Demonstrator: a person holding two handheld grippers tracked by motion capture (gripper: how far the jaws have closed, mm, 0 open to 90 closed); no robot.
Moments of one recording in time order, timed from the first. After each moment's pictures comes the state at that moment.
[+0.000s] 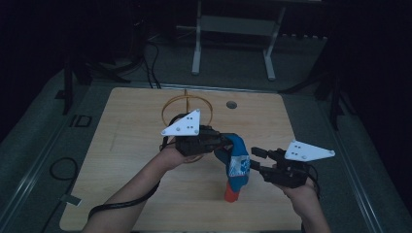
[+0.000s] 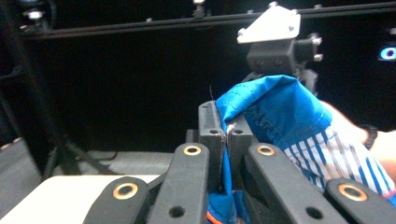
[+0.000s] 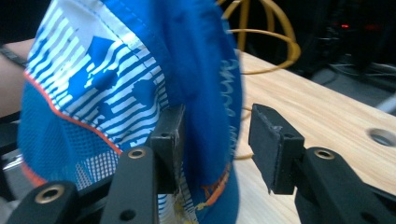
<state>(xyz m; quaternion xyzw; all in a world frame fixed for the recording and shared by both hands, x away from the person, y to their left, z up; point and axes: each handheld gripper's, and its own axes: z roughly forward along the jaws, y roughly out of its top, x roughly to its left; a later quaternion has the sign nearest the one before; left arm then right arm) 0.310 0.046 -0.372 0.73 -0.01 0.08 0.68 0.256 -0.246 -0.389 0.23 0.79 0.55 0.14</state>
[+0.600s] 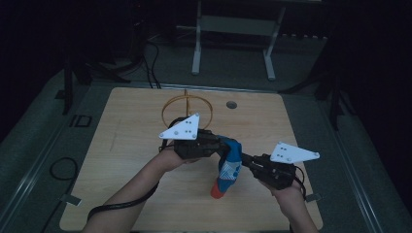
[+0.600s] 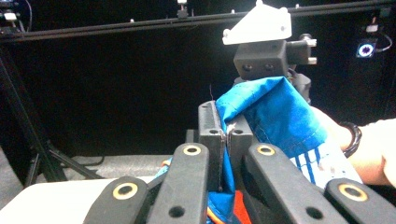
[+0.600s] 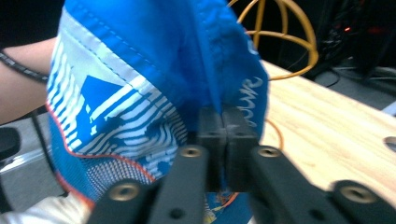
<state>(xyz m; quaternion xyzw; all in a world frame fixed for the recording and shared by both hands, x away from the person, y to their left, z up) 0.309 0.050 -0.380 0.73 -0.02 0.07 0.68 0.253 -0.219 -0.395 0.23 0.78 0.56 0.15</state>
